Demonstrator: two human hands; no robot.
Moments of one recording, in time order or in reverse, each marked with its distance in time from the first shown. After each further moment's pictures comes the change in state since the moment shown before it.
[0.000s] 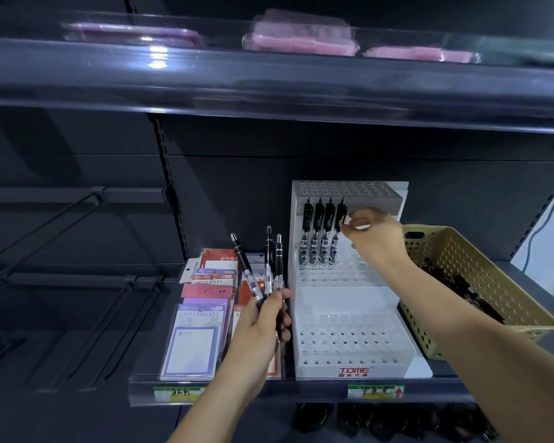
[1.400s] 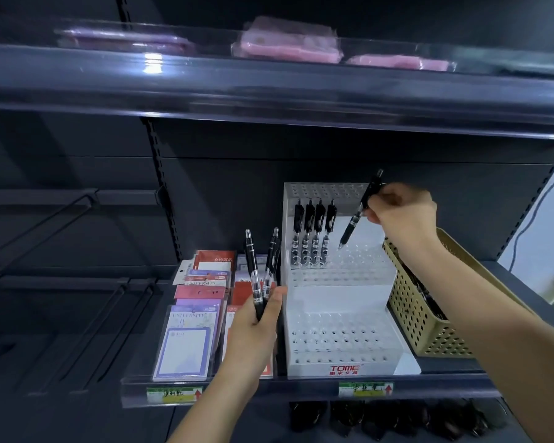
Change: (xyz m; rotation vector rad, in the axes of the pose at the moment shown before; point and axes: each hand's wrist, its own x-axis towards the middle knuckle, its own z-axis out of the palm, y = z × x) left_hand 0.003 -0.006 0.006 0.271 0.096 0.111; right_hand -0.003 -0.020 -0.052 0.159 0.175 0.015
